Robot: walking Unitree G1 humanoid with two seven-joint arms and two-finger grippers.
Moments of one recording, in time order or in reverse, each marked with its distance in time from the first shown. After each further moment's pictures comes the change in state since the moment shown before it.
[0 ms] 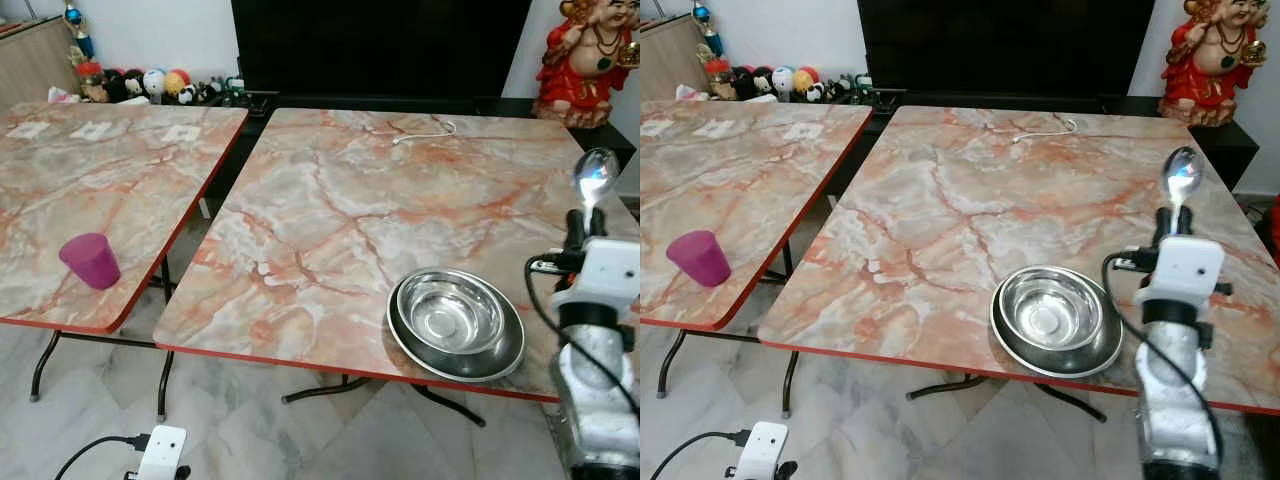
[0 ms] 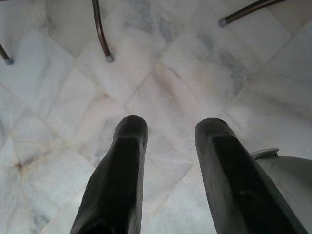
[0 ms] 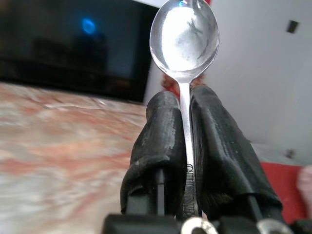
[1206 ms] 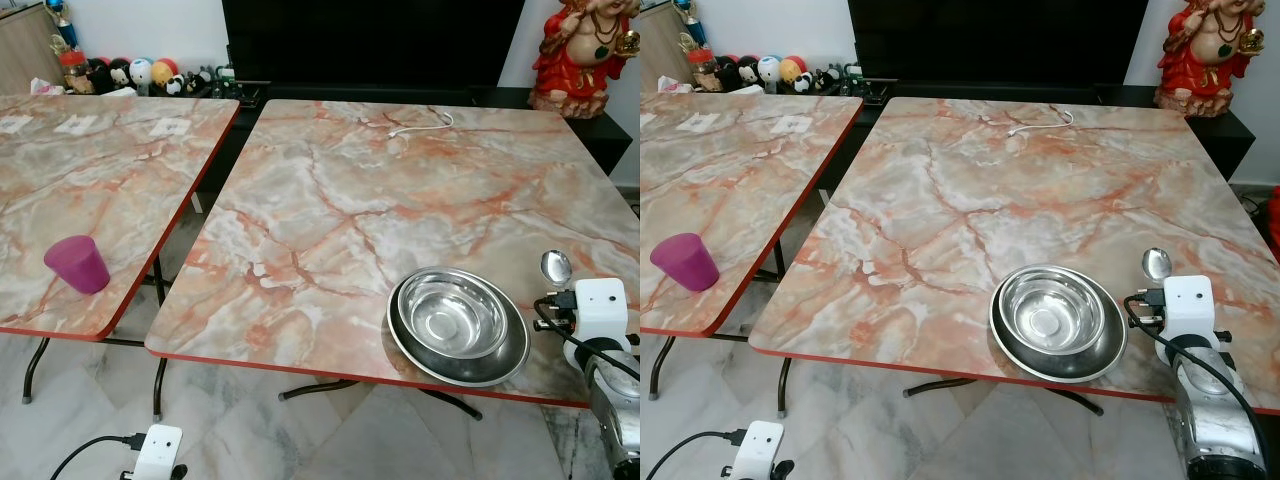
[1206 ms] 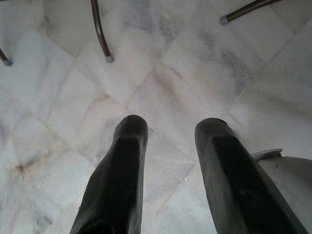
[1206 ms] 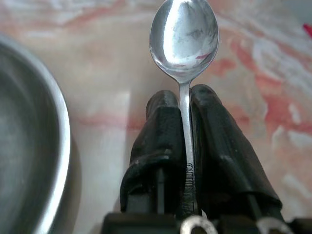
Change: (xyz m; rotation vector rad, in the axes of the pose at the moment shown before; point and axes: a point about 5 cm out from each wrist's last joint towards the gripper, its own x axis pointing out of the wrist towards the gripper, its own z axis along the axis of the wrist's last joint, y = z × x) left arm -0.001 0.008 0.000 -0.005 -0.001 0.003; right arm -0.022 -0.016 -0.088 -0.003 0.556 0.276
